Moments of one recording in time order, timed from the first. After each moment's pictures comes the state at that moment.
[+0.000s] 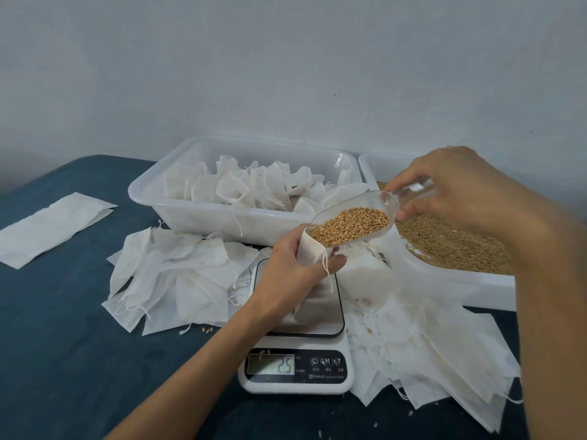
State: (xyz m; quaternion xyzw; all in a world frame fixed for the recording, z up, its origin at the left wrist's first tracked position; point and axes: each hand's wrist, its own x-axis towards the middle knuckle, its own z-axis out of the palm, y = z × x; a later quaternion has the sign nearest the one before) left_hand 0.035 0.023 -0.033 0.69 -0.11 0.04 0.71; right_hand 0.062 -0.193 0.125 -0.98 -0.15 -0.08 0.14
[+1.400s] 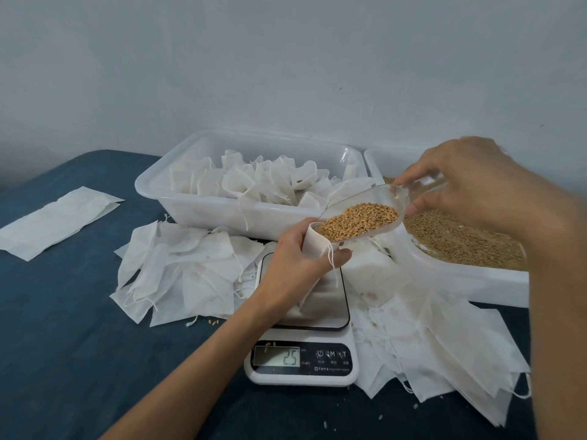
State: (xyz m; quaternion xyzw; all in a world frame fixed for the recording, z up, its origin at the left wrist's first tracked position) left_hand 0.035 0.022 -0.031 0.70 -0.10 0.04 0.70; right_hand 0.061 -0.194 0.126 -0.98 -0.14 -0.10 0.08
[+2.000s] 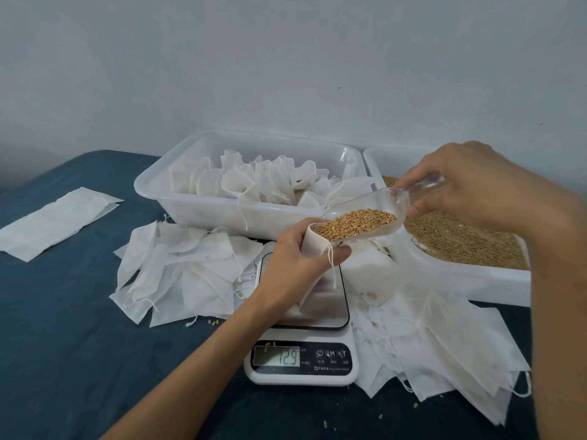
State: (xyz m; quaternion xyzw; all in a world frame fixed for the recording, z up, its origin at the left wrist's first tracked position) left_hand 0.033 0.022 -0.028 0.71 -0.10 0.05 0.70; right_hand 0.059 -0.195 0.128 -0.98 -0.14 -0.06 0.11
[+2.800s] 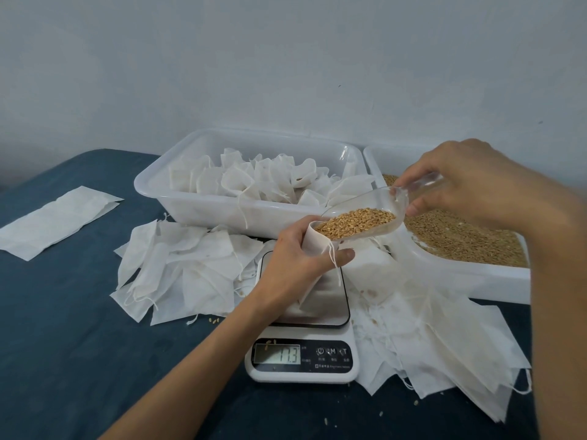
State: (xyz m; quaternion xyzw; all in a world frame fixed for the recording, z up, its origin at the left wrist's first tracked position) left_hand 0.034 0.024 -0.031 0.72 -0.09 0.04 0.69; right_hand 0.054 -0.191 0.129 -0.98 -0.14 -0.06 0.11
